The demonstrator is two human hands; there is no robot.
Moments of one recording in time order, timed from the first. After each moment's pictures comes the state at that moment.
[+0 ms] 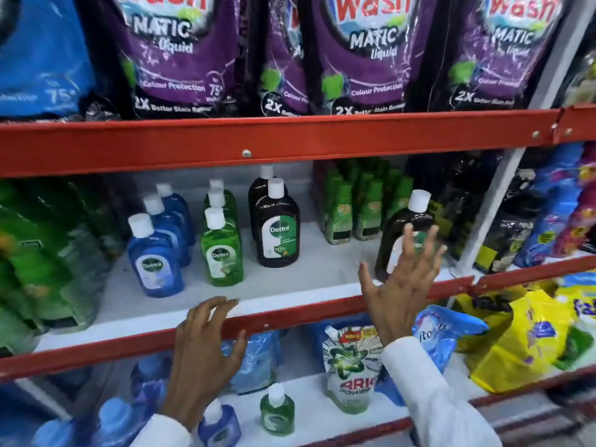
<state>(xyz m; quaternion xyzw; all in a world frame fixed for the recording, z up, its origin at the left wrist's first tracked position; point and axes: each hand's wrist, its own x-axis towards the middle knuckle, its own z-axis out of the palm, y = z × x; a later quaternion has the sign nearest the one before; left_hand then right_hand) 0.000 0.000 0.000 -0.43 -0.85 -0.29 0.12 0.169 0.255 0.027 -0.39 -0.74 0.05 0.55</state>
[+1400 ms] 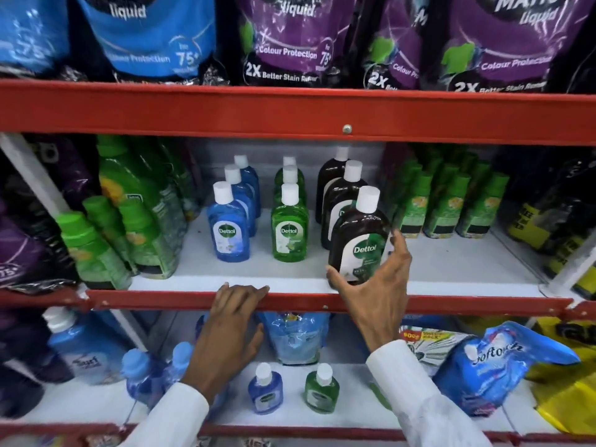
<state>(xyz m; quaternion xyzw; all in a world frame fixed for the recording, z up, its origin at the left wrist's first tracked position) -0.032 -0.061 -0.023 -0.46 -0.85 -0.23 0.12 0.087 0.155 0.027 -0.34 -0.78 0.26 0.46</state>
